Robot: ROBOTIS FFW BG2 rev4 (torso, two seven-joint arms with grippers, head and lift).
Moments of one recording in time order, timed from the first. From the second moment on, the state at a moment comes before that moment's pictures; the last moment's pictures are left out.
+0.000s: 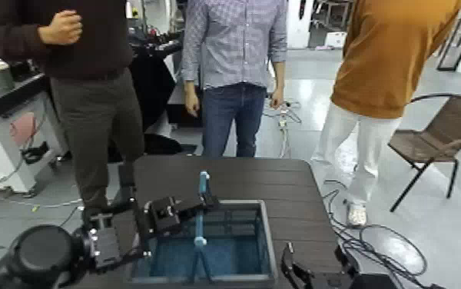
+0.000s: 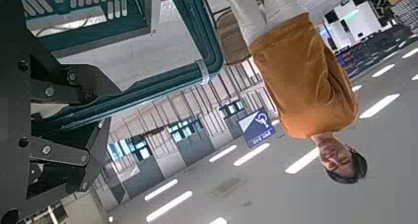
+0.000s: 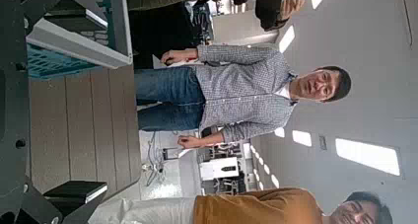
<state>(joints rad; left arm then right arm) -0.34 0.46 -0.34 -1.45 1.48 0.79 -0.47 0.36 -0.14 0.28 -1.85 -0.15 -0.15 -0.26</state>
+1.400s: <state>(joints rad) -0.17 0.37 -0.33 -1.60 1.65 0.86 -0.40 0.36 -0.14 0.28 -1.85 -0.13 -0.15 -0.25</state>
